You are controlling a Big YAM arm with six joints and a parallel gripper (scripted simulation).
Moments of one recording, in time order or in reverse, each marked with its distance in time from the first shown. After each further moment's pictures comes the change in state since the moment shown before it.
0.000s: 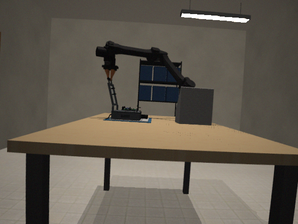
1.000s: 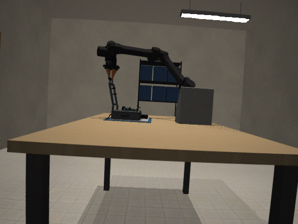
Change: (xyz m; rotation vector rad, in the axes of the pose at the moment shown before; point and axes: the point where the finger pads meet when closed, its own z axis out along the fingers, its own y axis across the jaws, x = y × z) arm 0.000 0.007 -0.002 0.006 0.000 0.000
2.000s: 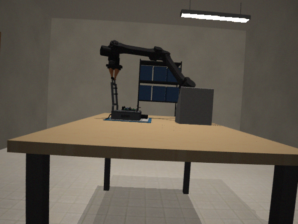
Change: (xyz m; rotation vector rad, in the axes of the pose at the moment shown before) arm 0.000 0.019 -0.004 0.012 0.002 0.004
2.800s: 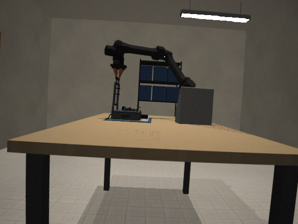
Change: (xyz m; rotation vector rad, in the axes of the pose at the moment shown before) arm 0.000 0.029 -0.003 0.004 0.000 0.000
